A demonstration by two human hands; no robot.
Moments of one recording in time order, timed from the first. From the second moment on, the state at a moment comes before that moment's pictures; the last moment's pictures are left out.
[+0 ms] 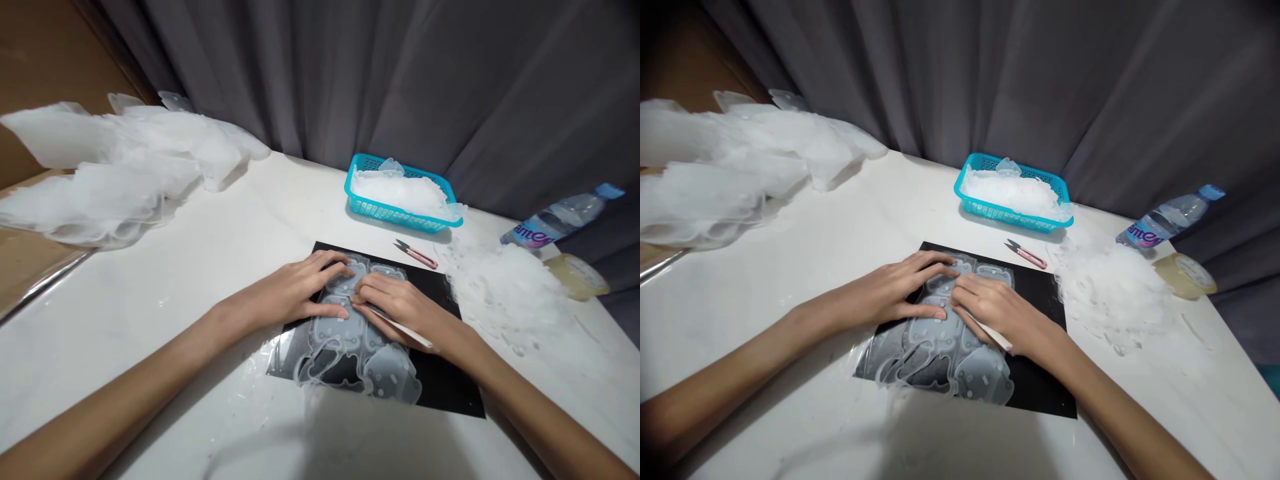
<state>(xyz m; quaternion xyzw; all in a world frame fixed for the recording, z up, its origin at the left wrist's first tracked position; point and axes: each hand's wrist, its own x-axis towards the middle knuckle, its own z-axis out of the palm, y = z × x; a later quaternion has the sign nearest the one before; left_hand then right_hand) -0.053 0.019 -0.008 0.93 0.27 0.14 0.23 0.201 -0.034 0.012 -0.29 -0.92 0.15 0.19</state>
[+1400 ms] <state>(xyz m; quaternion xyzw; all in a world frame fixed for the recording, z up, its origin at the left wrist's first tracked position) -0.042 0.010 0.002 0.75 0.39 0.13 0.52 0.260 0.011 0.018 -0.52 -0.74 0.17 0.40</state>
